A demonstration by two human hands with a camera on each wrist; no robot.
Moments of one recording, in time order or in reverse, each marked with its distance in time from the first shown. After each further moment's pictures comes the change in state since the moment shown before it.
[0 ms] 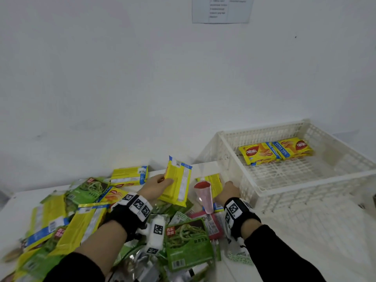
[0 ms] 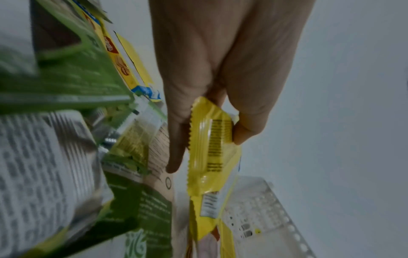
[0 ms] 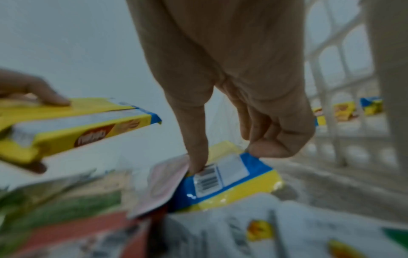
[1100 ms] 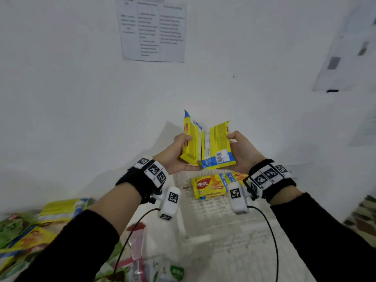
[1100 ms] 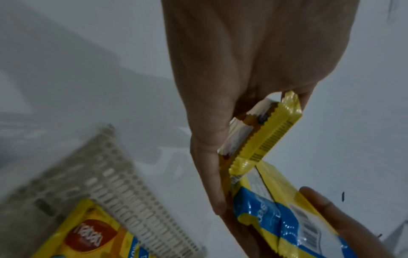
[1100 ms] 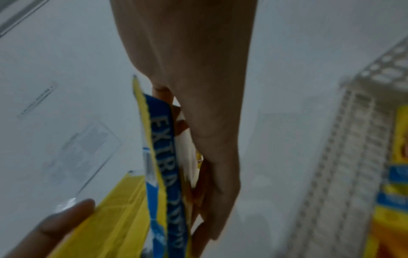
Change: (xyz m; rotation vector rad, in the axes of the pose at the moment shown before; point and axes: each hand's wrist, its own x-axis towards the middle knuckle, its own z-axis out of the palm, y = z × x) left_hand 0.035 0.249 0.216 -0.479 -0.464 0.037; right_hand 0.059 0.037 -0.308 1.215 -0.606 -0.364
